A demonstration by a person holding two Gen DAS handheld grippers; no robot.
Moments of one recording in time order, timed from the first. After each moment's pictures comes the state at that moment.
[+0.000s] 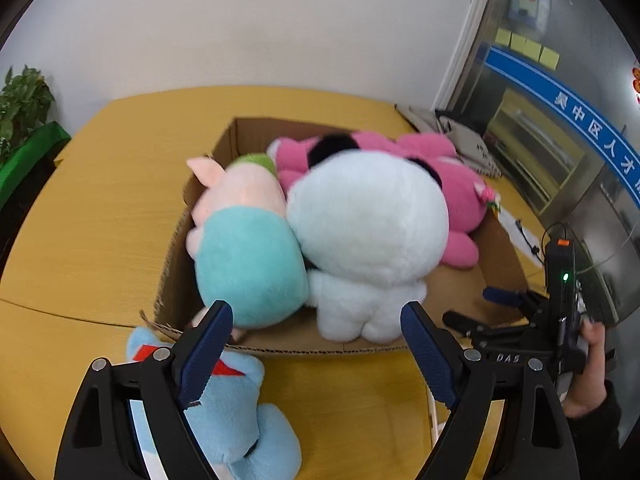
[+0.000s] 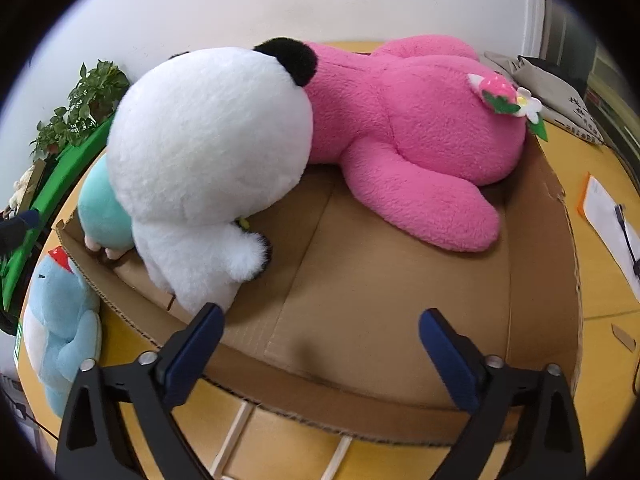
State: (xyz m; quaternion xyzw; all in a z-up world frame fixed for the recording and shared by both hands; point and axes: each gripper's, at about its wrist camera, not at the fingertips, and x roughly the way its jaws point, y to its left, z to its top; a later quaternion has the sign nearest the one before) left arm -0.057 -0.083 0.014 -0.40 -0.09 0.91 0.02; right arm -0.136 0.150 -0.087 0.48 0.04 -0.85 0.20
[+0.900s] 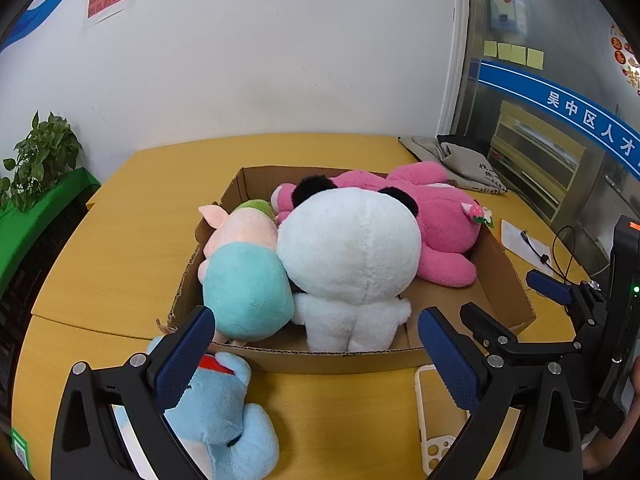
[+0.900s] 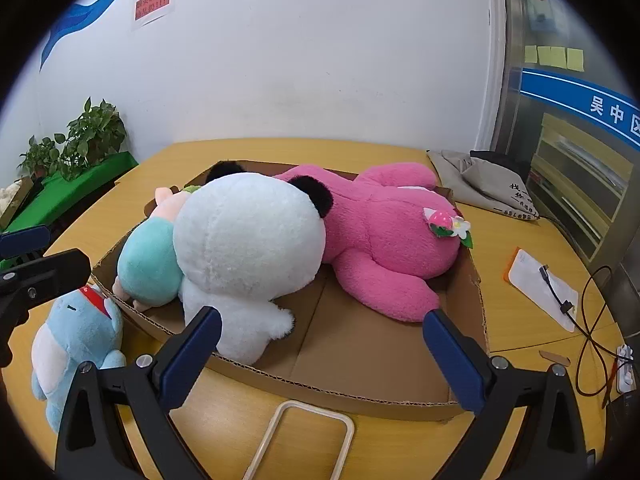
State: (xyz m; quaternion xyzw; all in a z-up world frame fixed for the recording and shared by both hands) left arm -0.022 -0.038 0.036 -0.35 -0.04 0.94 -0.02; right arm -0.063 0.142 -0.012 0.32 0.06 -0.93 0.15
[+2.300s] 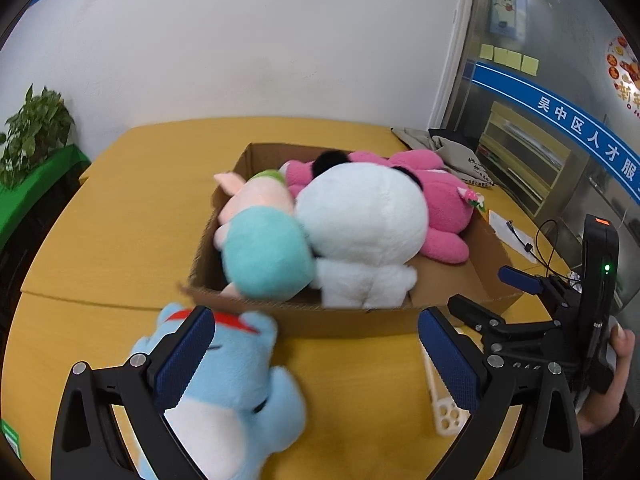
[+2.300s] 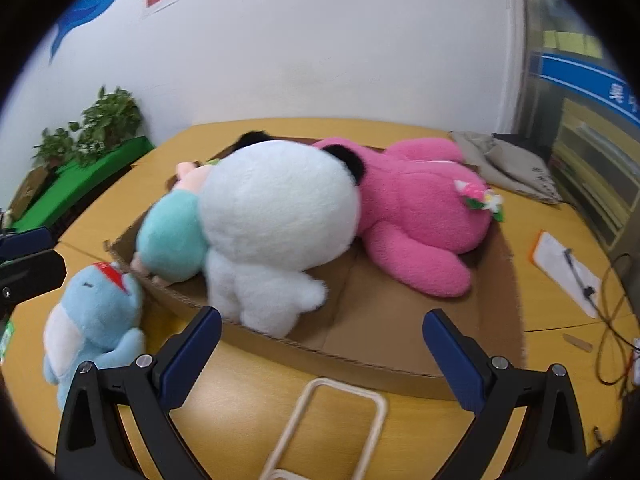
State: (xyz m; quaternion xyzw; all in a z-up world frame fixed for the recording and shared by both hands) left arm 0.019 -0.101 0.020 -0.37 -0.08 0.92 0.01; right arm -0.053 0.124 -0.030 0.36 0.05 -0.90 0.22
